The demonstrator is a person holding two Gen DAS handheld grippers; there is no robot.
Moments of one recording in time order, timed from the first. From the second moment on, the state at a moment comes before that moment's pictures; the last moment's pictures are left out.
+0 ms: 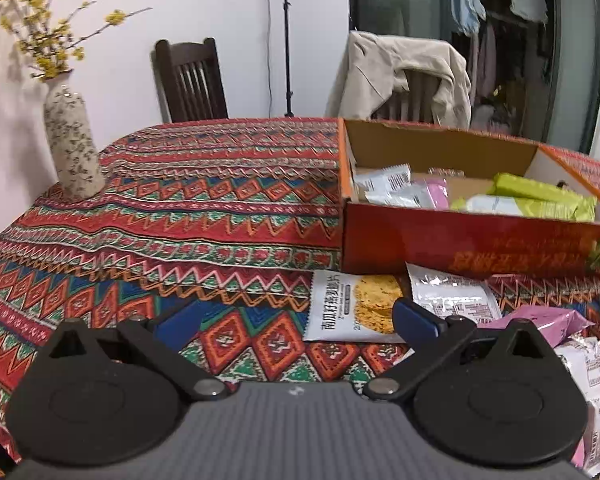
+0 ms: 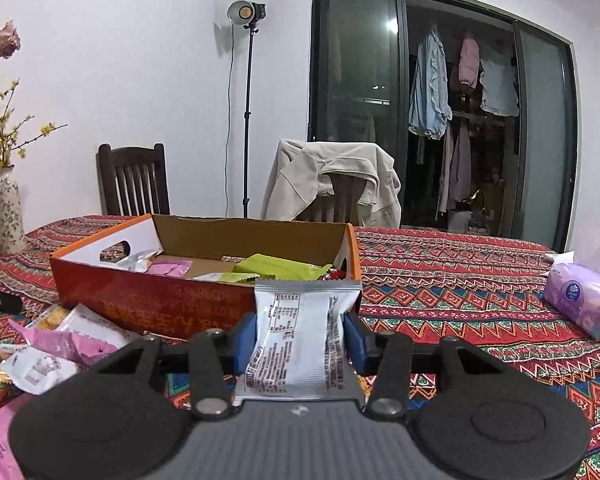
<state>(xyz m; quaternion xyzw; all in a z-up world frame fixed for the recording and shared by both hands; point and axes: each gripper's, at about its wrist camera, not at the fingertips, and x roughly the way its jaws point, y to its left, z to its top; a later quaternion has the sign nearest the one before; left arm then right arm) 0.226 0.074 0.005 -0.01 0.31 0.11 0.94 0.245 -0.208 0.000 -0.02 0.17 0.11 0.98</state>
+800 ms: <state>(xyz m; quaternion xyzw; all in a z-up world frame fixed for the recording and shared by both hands) 0.280 0.048 -0.014 0.02 0.37 0.09 0.93 0.242 -0.210 0.003 -0.01 0.17 0.12 0.98</state>
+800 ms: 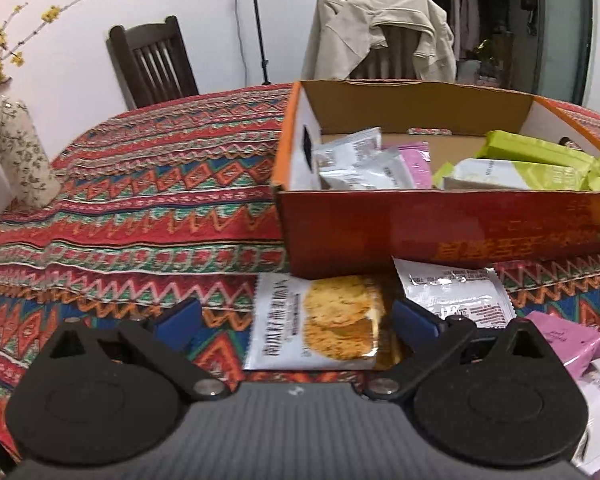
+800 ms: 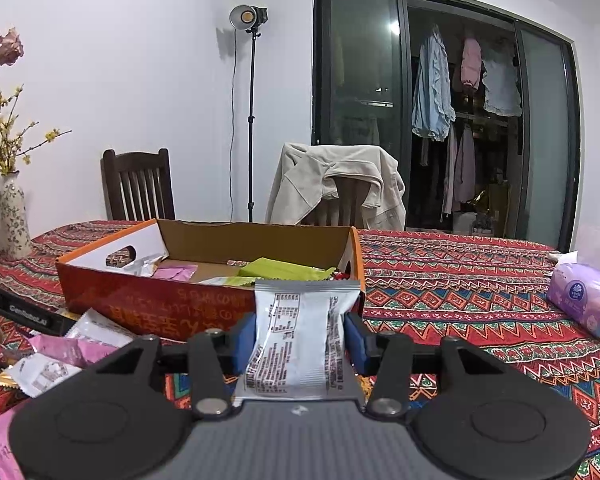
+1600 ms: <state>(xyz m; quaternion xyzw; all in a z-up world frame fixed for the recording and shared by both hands) 0.269 0.052 -0.022 -0.02 0.35 0.07 0.93 0.251 -0.207 0.000 -0.01 0.19 0.11 0.98</state>
